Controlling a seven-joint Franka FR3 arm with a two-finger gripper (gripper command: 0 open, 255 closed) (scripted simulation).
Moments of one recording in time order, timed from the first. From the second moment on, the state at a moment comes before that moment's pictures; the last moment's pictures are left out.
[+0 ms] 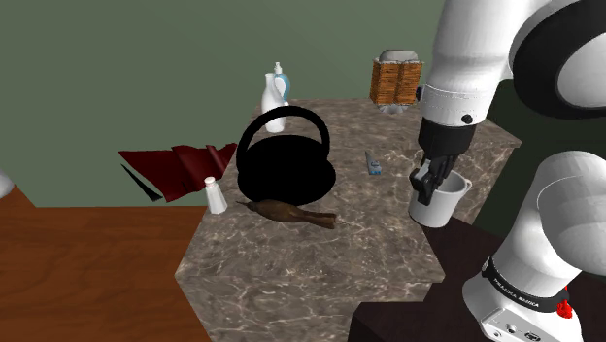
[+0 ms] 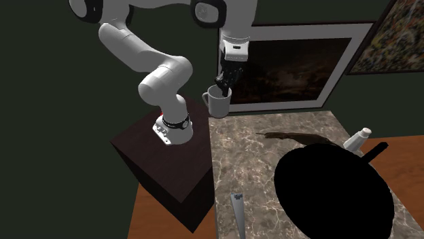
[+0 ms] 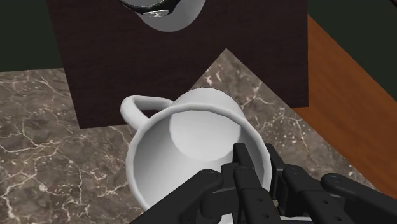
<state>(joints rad) 0.15 -1.09 0.27 -2.79 0.19 1.66 0.40</state>
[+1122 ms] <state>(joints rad) 0.11 -0.95 0.26 -2.54 0.16 1.55 0.41</state>
